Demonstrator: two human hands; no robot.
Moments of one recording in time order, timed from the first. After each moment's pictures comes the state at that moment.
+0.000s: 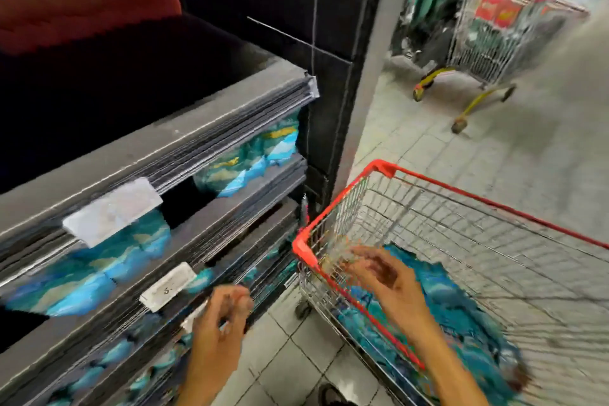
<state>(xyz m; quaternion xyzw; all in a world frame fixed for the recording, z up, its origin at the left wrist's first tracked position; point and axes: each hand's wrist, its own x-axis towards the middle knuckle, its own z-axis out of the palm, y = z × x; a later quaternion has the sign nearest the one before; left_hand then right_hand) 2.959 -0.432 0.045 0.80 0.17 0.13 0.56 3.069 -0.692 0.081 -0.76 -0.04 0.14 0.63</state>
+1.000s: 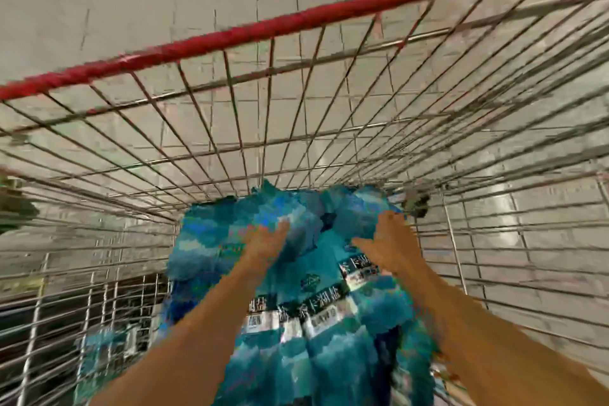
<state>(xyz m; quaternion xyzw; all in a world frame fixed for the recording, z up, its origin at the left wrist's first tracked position) 3.306 -0.918 -0.367 0.80 0.12 -0.48 0.34 3.179 -1.113 -0.335 -0.81 0.42 0.30 0.28</state>
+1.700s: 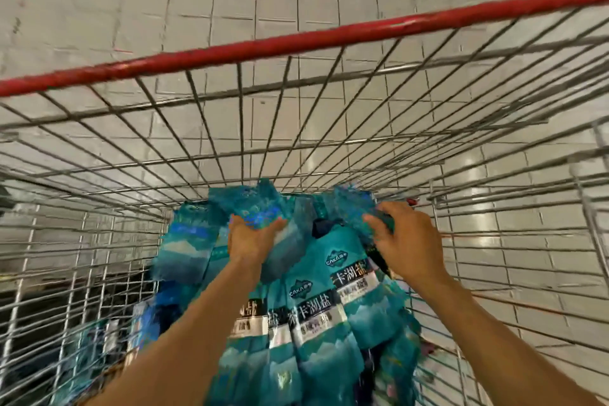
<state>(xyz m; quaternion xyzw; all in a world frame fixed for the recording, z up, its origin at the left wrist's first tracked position) 3.311 -0.932 -0.337 0.82 0.23 -0.33 0.40 3.181 -1.122 -0.266 -0.91 0.34 0.01 0.22</state>
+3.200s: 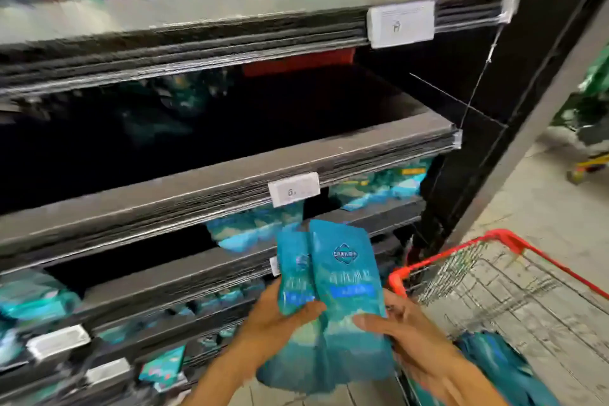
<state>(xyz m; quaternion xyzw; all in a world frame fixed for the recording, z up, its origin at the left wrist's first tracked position) 2.893 -0.409 0.131 0.65 0.30 0.09 0.69 3.022 -0.594 0.138 -0.56 -0.14 0.49 0.65</state>
